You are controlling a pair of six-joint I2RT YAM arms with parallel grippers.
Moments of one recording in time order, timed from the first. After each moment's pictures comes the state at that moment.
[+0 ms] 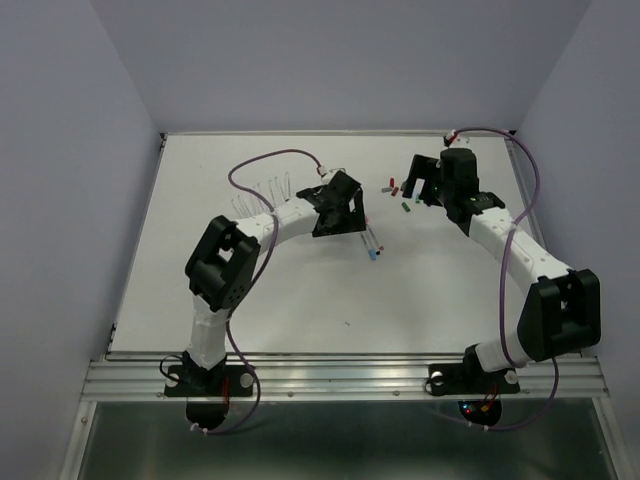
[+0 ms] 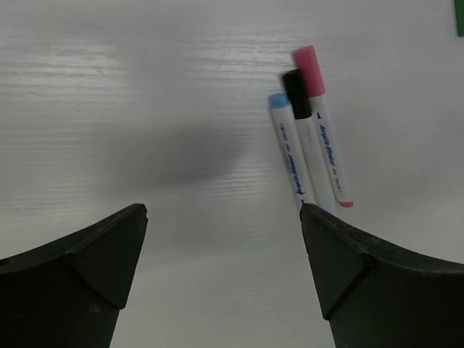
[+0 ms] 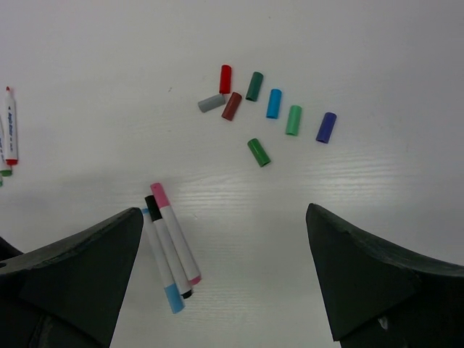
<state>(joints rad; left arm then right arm) -0.71 1.94 1.46 -0.46 -0.17 -0.73 0.24 1.45 1.13 -0.22 0.15 0.37</state>
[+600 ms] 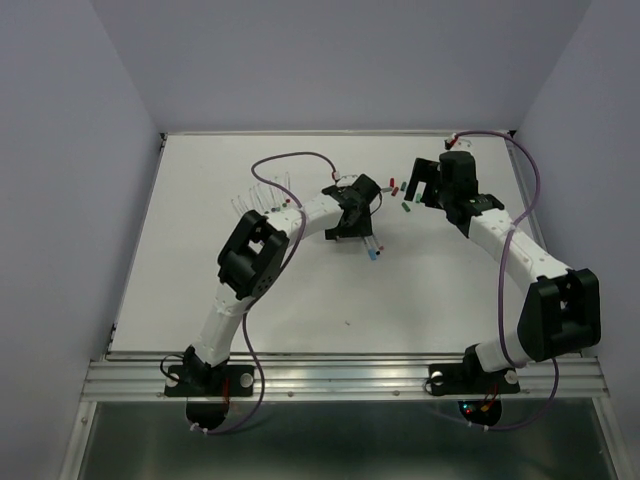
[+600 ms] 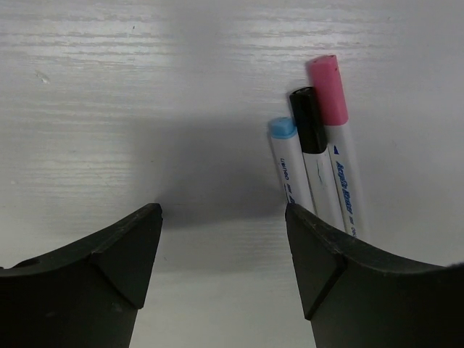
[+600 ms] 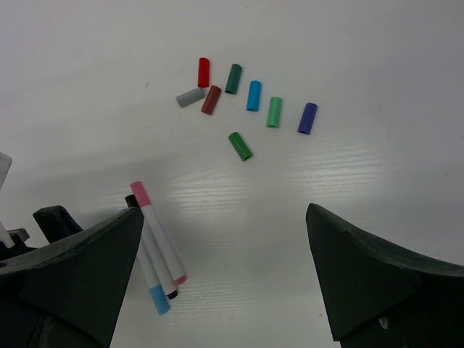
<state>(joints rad) -0.78 2.22 1.77 -0.66 -0.26 -0.78 0.24 1.45 1.10 -0.23 0.20 0.36</state>
